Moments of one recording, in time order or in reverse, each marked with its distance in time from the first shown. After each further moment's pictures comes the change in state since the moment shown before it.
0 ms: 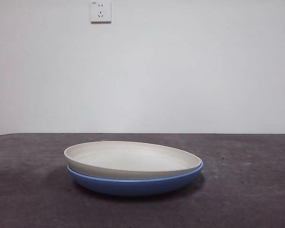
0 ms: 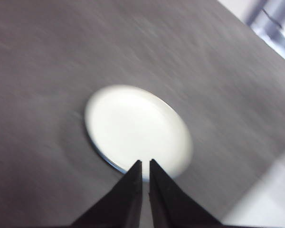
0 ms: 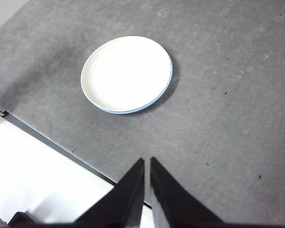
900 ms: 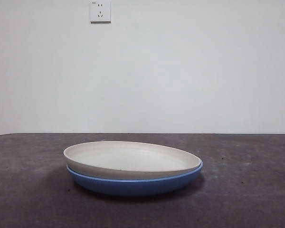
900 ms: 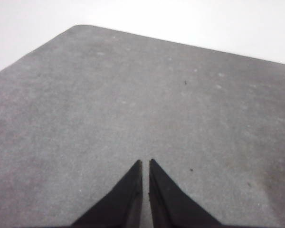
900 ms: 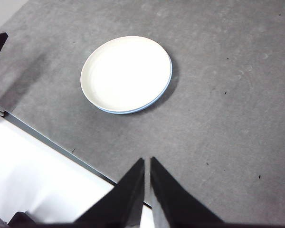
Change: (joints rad) left arm 0.203 -0.483 -0.804 0.621 -0.546 -0.126; right arm 0.000 0.000 0.000 0.000 0.000 0.000
